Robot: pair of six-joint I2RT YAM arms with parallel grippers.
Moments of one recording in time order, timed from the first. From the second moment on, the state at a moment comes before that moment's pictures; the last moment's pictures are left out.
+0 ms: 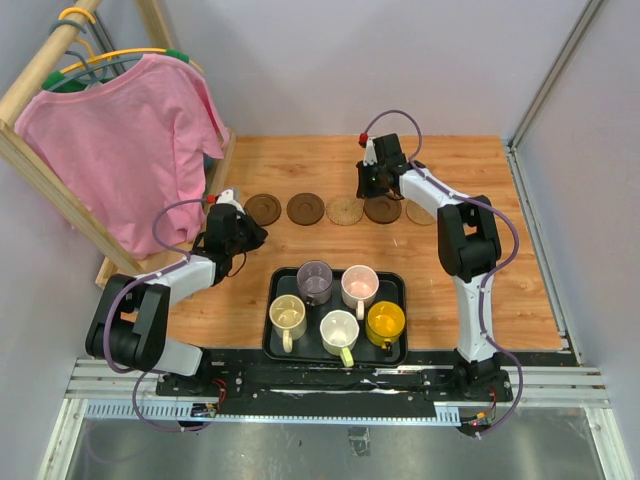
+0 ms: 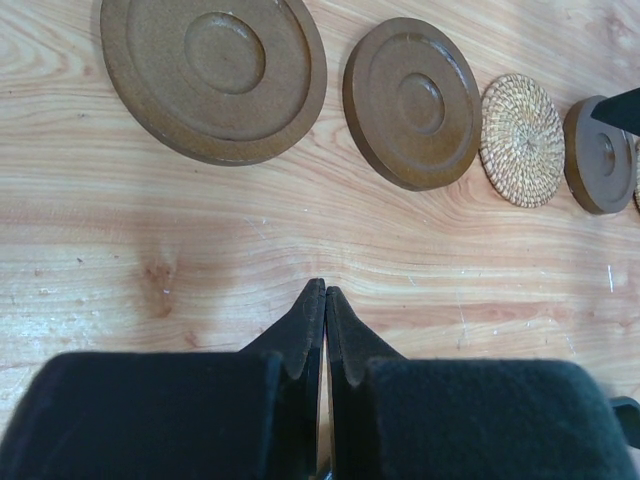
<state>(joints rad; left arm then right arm) -0.25 1.41 0.59 0.31 0.04 -0.57 0.35 2.20 1.74 -0.35 -0.23 0.10</state>
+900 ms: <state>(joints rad) -0.25 1.42 0.59 0.31 0.04 -0.57 0.35 2.25 1.73 -0.36 -0.23 0.10</state>
